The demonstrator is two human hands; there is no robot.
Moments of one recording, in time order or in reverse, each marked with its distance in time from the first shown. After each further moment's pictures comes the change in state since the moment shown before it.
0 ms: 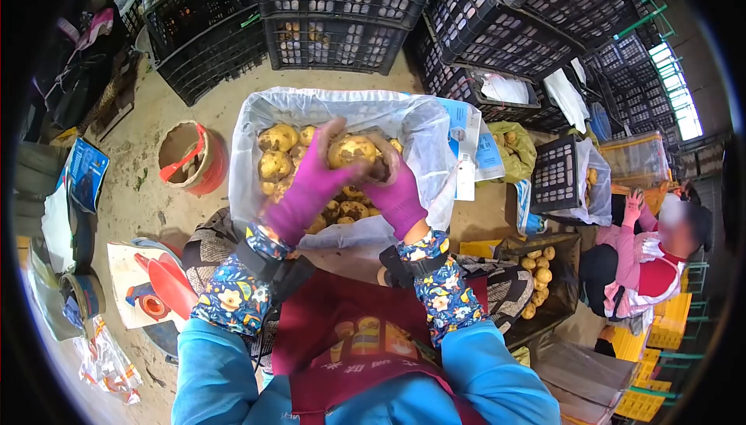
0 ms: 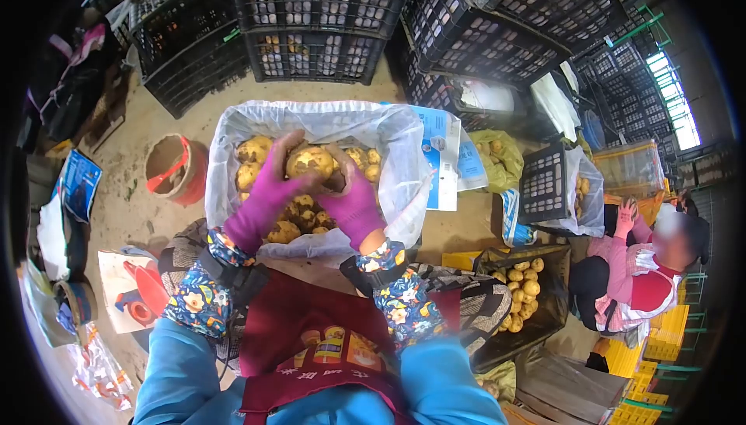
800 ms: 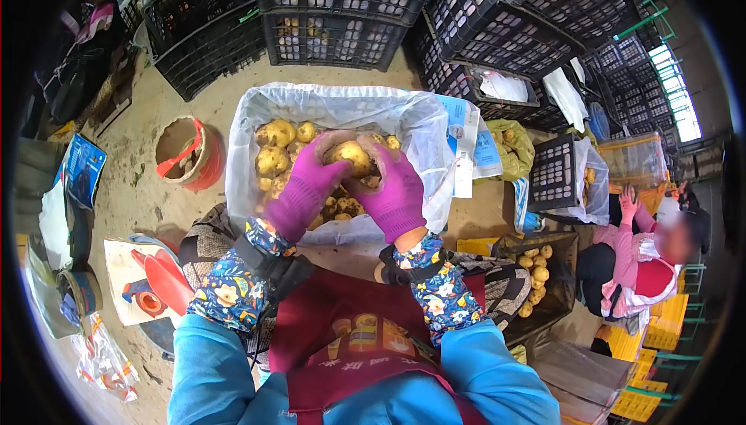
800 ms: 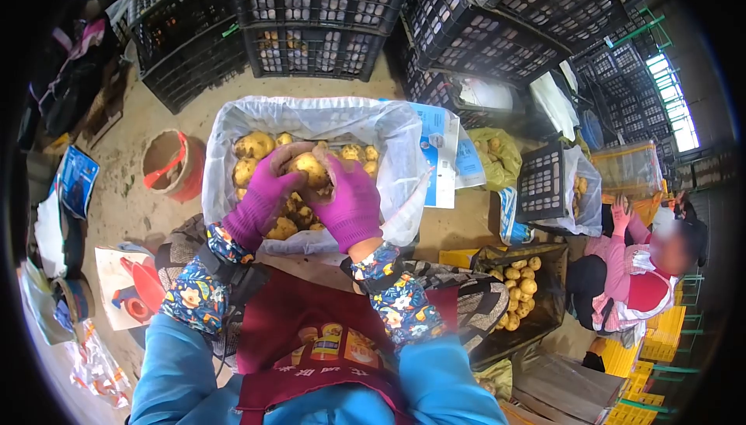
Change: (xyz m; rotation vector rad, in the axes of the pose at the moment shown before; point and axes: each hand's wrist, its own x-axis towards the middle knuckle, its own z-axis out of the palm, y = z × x) left_hand 0.001 0.015 -0.009 -0.393 -0.168 -0.487; right_hand -0.009 -0.020 0.002 -0.737 0.115 -0.220
